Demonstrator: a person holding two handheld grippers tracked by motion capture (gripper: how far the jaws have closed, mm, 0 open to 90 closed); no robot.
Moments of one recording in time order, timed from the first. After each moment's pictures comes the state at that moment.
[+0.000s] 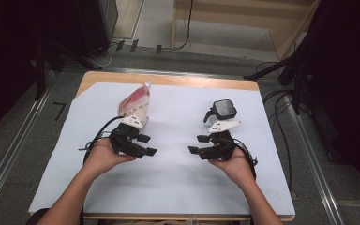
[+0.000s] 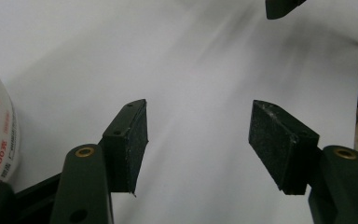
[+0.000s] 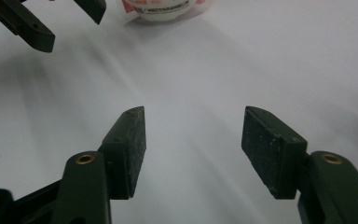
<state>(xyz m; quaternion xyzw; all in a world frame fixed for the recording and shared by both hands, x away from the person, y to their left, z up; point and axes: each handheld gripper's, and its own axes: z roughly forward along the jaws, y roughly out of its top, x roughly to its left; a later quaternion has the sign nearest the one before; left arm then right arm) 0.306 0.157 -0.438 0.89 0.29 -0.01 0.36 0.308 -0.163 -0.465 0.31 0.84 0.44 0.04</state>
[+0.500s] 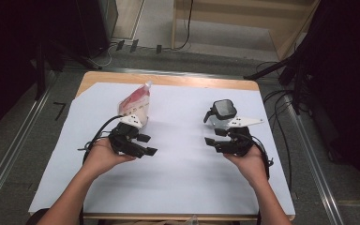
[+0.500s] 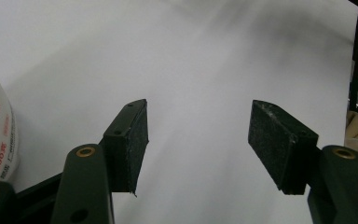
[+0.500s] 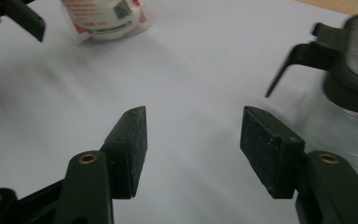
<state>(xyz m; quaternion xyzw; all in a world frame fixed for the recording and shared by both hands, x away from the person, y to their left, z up) 0.304 0.158 -0.433 0.88 0.29 -0.01 0.37 0.312 -0.207 -0.452 0.37 0.81 0.45 0.09</state>
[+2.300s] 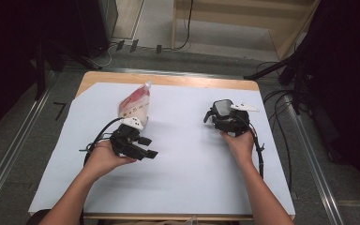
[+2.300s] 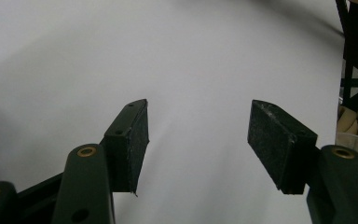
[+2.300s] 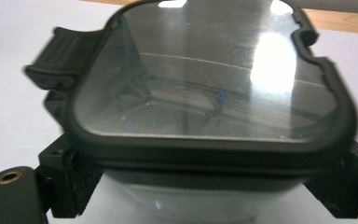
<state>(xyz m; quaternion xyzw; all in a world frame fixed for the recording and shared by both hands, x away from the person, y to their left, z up) 0.303 0.156 -0.440 0.88 0.29 -0.03 0.37 0.399 -0.220 -0.508 0.52 0.71 0.42 0.21</state>
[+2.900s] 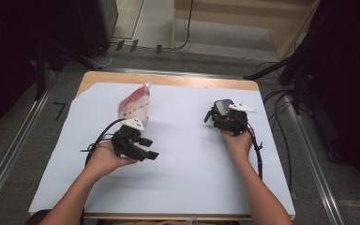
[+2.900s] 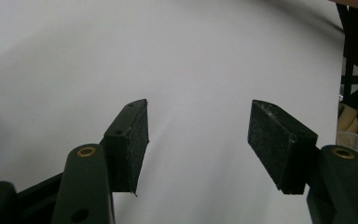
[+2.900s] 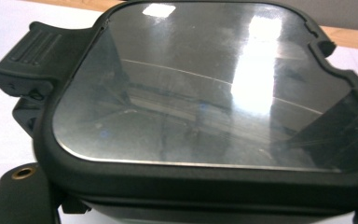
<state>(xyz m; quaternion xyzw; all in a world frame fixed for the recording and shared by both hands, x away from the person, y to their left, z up) 0.302 0.153 -0.443 0.89 0.29 -0.03 0.36 0.404 -0.217 -0.515 0.52 0.70 0.42 0.24</state>
